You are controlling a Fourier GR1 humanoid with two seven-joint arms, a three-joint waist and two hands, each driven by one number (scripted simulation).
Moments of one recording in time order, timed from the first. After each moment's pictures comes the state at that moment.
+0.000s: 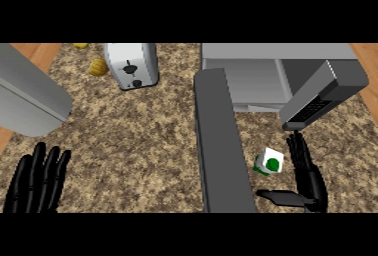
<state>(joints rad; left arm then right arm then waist) 0.42 0.03 -0.27 -2.31 -0.09 0.08 -0.03 0.01 -0.07 -0.11 -1.08 0.00 0.09 -0.67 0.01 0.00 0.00</state>
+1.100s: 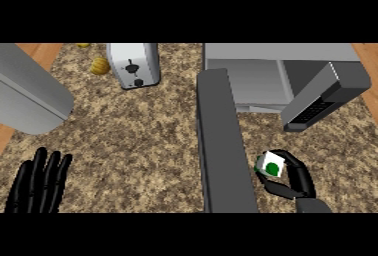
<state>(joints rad) 0.45 0.04 -0.30 -2.32 -0.09 0.09 -0.06 -0.30 -0.14 -0.17 -0.39 0.11 0.07 -1.08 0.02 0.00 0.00</state>
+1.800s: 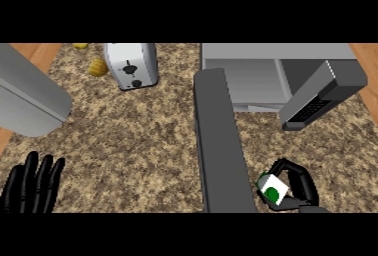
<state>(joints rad) 0.48 0.05 -0.28 -2.33 -0.08 0.09 -0.07 -0.20 -0.14 -0.10 -0.54 0.07 0.16 -1.07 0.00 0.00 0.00</state>
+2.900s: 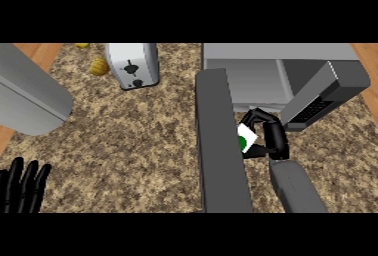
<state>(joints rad) 0.54 0.09 -0.17 -2.31 0.05 0.03 -0.11 -0.38 -0.02 -0.03 -0.89 0.12 -0.13 -0.68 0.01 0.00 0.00</state>
